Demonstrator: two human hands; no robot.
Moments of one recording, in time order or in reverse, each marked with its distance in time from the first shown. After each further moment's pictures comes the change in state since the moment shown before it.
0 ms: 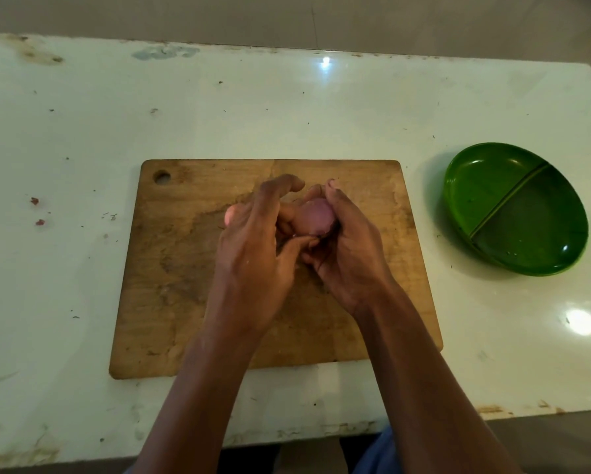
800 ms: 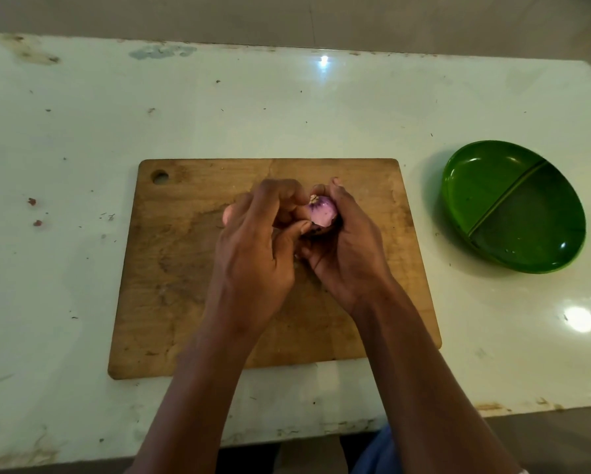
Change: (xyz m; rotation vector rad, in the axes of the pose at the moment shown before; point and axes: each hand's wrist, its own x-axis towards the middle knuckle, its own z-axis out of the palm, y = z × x) left_hand 0.001 0.004 -0.002 -0.123 0.029 0.026; right_hand 0.001 0.001 -0.001 0.097 0.061 0.028
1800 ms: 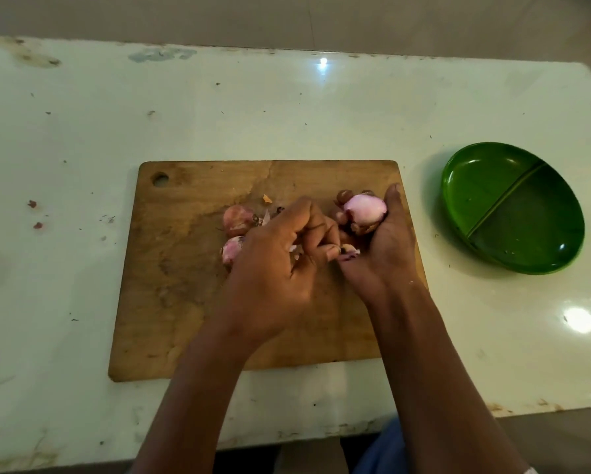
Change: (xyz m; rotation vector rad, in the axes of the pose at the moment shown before) left_hand 0.002 0.013 0.000 -0.248 -0.230 -0.078; right_hand 0.018 -0.010 -0.025 0.310 0.280 0.042
